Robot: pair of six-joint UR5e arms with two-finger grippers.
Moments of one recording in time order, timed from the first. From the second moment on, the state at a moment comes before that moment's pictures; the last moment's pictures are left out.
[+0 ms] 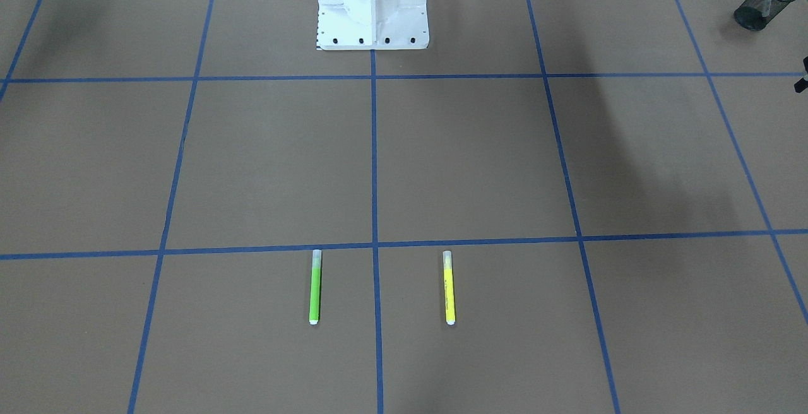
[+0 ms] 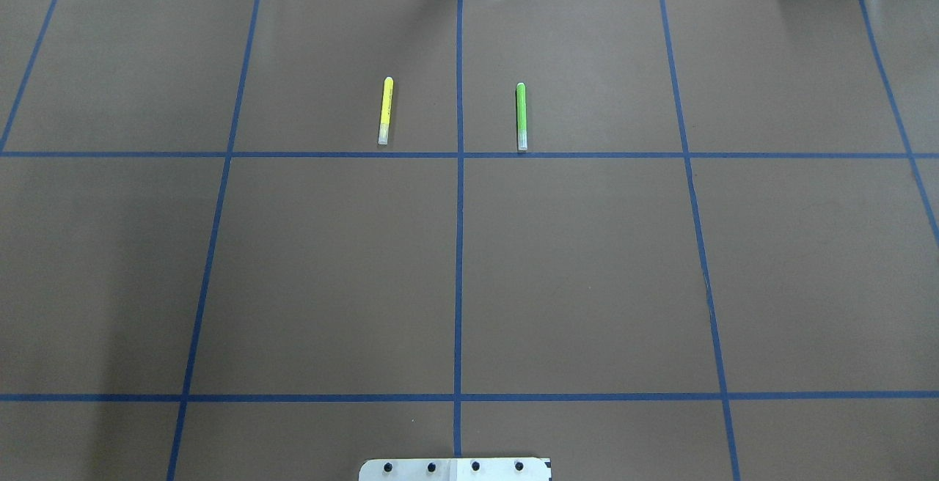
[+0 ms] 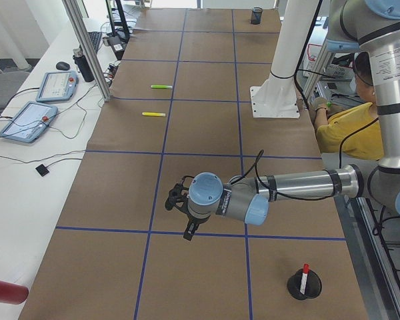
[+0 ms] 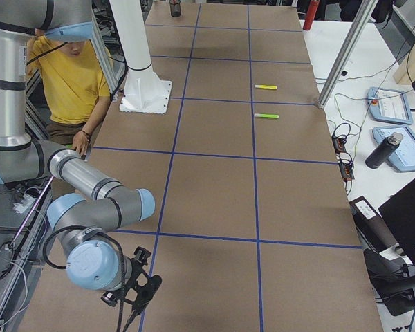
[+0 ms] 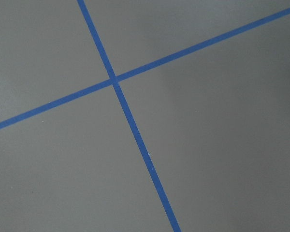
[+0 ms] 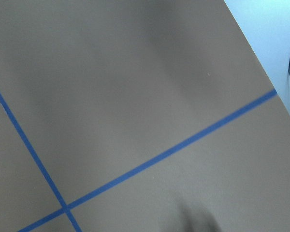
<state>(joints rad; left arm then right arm) -1.53 -1.30 -1.69 -1.97 -2.44 0.16 2.13 -1.86 1.70 -1.95 2.28 -0.34</state>
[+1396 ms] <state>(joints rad) -1.53 -1.29 -1.68 -1.97 -2.44 0.15 1.44 -1.56 1.71 -1.51 2.31 0.21</state>
